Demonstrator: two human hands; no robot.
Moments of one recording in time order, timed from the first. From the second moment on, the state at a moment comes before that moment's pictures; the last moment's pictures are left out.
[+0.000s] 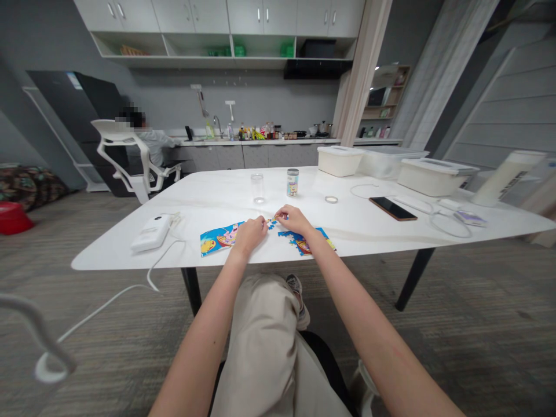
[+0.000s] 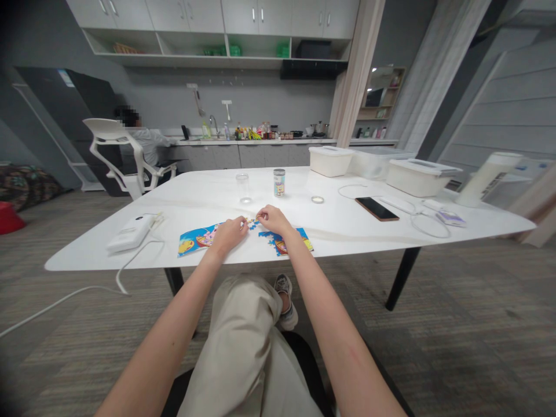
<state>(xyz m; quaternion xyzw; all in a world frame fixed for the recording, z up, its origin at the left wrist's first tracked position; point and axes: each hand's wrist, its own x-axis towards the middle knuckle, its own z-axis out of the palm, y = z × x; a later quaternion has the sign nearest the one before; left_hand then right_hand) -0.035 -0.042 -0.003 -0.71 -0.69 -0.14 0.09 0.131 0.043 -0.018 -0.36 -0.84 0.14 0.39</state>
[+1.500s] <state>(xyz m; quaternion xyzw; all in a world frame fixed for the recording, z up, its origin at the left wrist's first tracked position) -0.037 -0.044 -0.004 -0.75 -0.64 -0.14 0.09 0.127 0.035 -0.016 -0.31 -0.85 0.22 0.37</state>
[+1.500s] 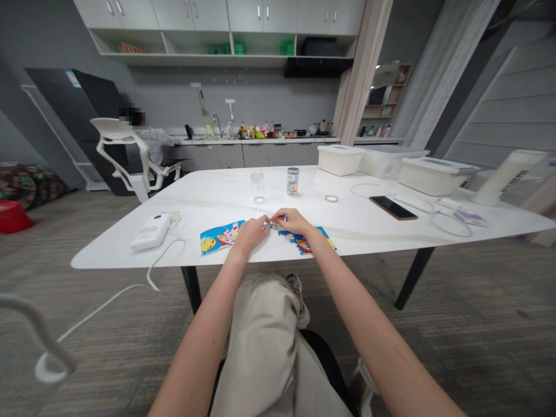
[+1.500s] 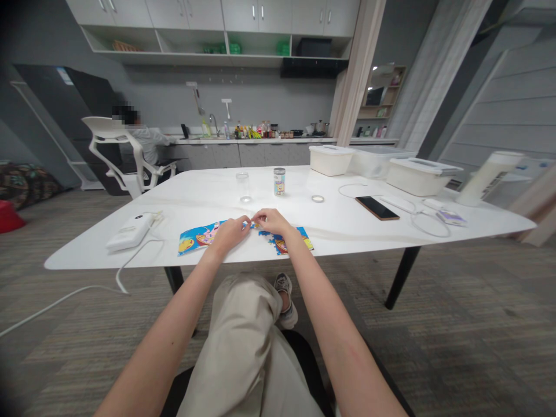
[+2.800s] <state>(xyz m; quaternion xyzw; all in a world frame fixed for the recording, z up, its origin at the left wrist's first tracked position) -0.037 -0.042 -0.006 -0.75 -0.64 -0.15 0.09 0.128 0.036 -0.016 -0.31 -0.84 0.23 0.38</state>
